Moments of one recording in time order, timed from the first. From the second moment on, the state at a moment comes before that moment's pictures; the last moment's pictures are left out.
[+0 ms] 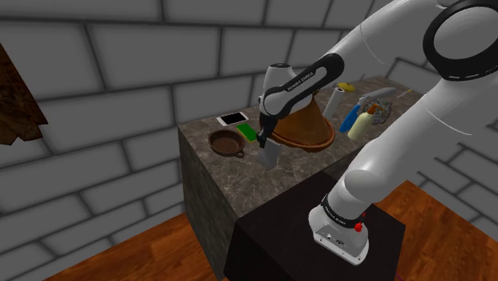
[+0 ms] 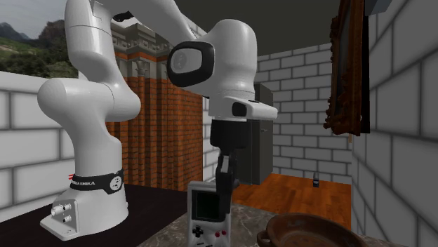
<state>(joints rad) -0.04 -0.18 -0.07 -2.71 -0.03 2.47 -0.23</state>
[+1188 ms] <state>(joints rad) -0.04 -0.38 -0.07 -2.62 -0.04 2.18 -0.23</state>
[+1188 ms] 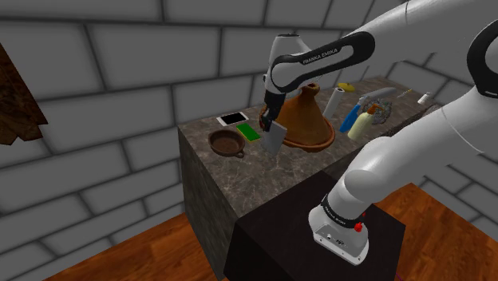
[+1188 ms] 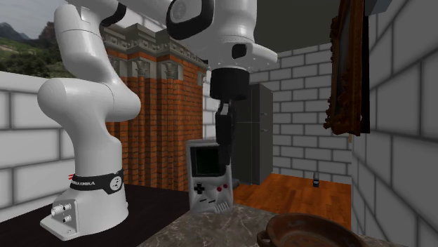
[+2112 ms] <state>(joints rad) 0.00 -0.11 -0.02 -2.21 0.00 2.04 -0.16</state>
